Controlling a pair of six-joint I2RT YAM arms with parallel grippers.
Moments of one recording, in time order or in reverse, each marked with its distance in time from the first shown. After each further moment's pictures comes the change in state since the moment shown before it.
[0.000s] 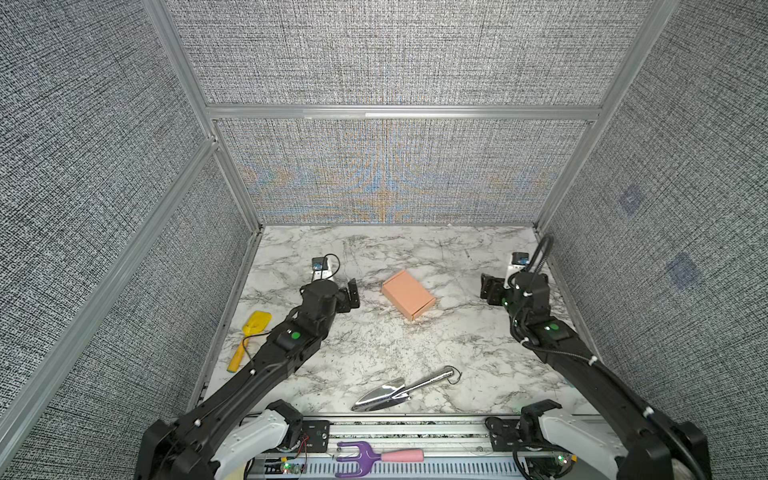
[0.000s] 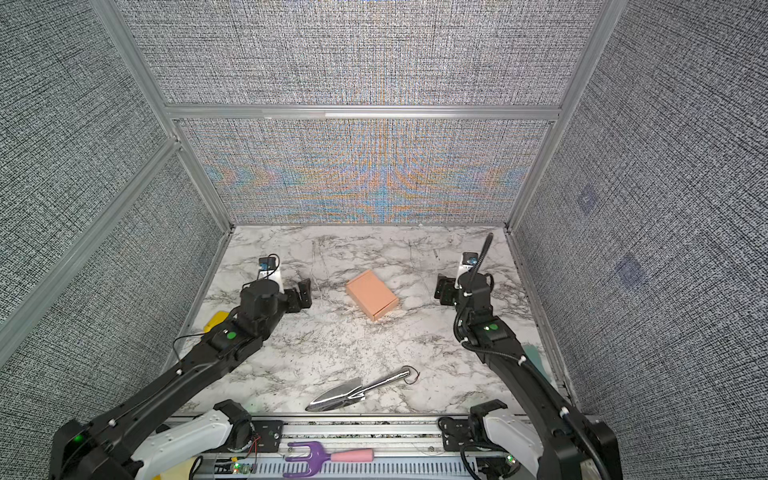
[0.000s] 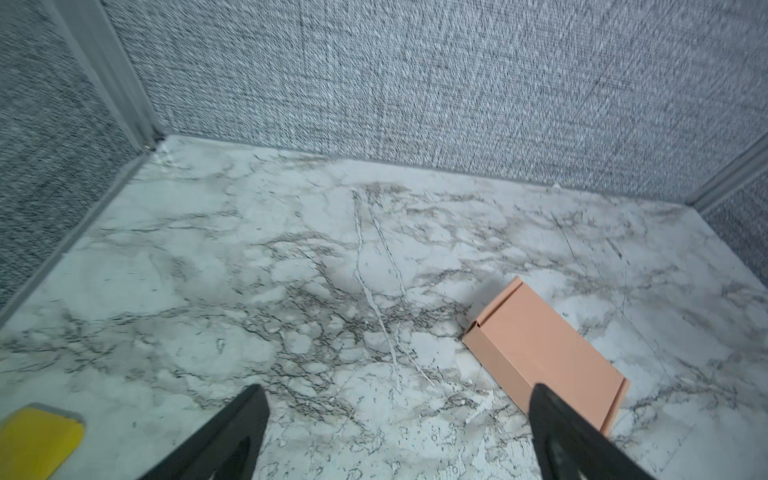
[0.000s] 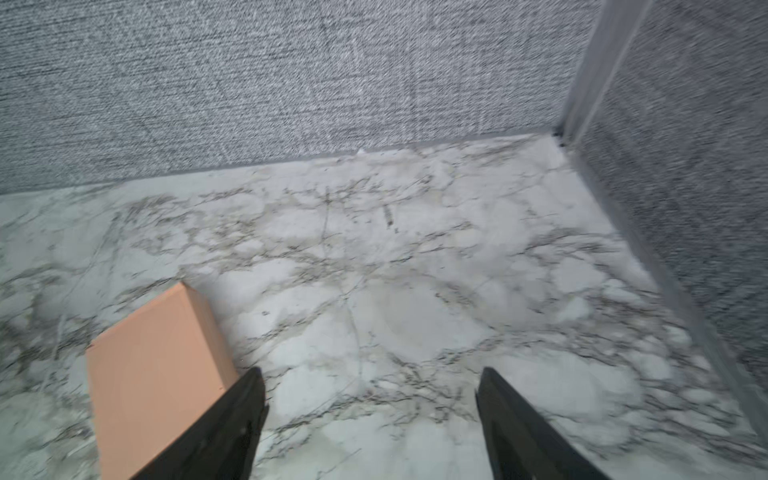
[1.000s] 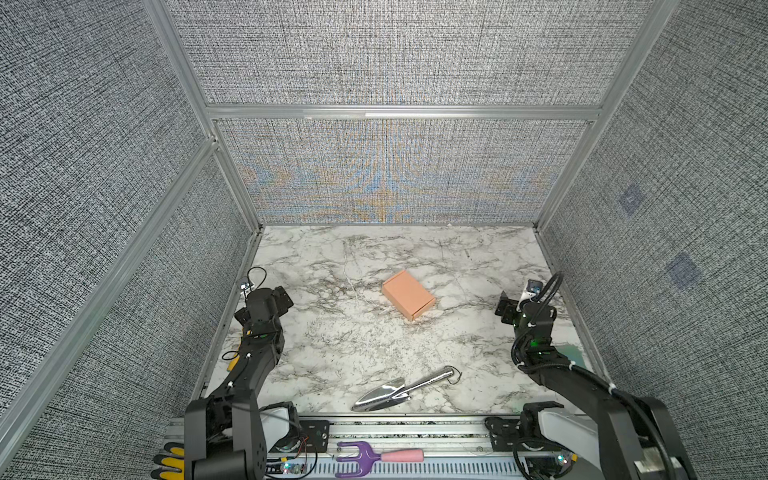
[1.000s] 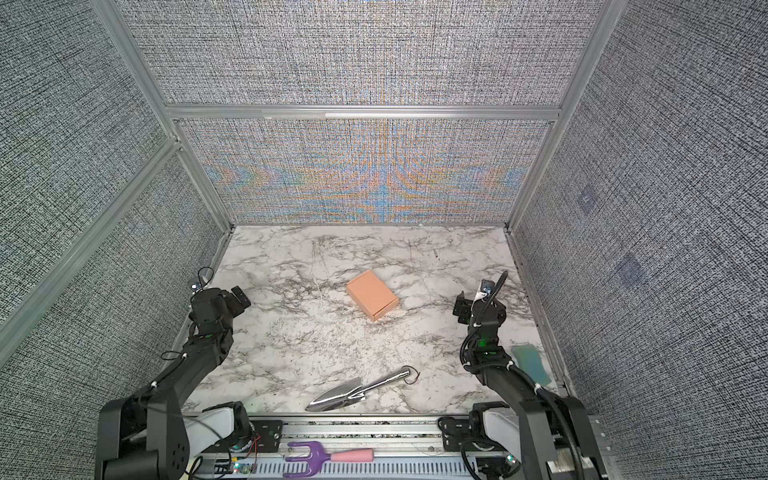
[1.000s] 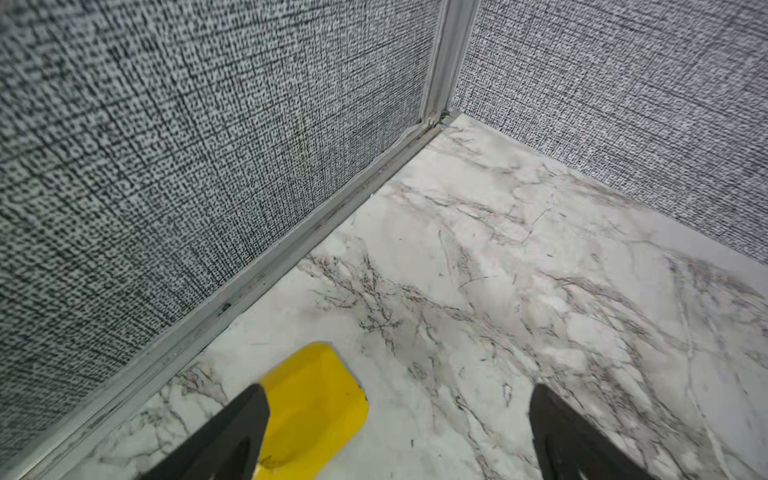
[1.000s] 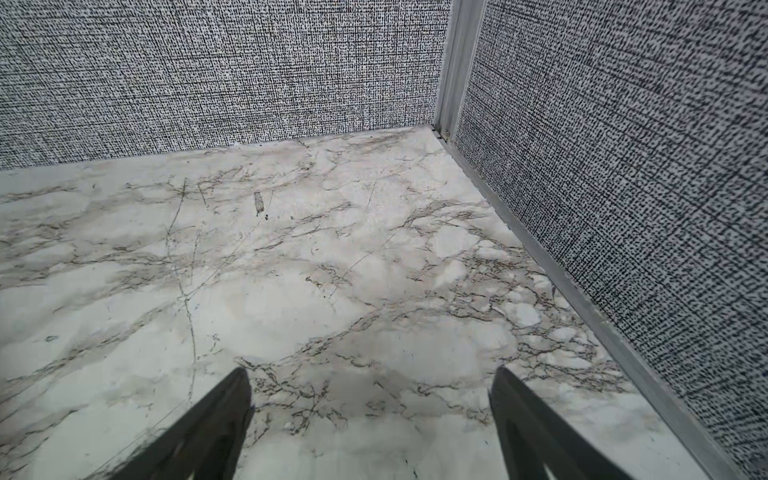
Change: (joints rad) left arm 0.745 0.264 -0.294 0.470 0.169 0.067; right arm -0.177 0.204 -0.388 0.643 0.084 -0.109
